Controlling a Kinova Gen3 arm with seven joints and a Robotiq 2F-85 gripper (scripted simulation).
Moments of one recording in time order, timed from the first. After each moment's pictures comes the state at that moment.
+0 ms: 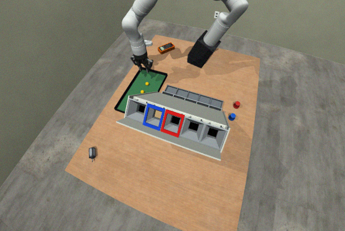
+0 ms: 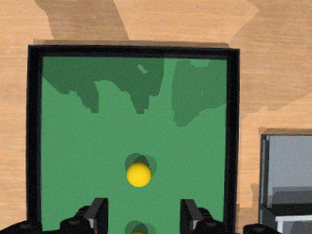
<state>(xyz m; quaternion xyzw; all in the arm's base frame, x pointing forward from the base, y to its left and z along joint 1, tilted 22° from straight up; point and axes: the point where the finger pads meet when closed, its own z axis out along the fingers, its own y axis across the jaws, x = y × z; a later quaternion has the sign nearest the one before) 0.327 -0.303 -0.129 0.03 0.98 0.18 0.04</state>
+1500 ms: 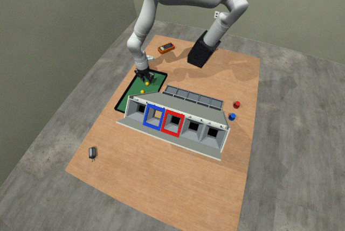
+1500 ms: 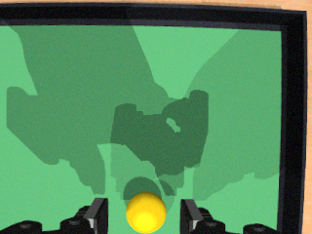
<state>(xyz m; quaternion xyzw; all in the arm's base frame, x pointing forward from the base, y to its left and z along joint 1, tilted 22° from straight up) 0.337 -0.270 -0.236 0.03 0.98 0.18 0.04</state>
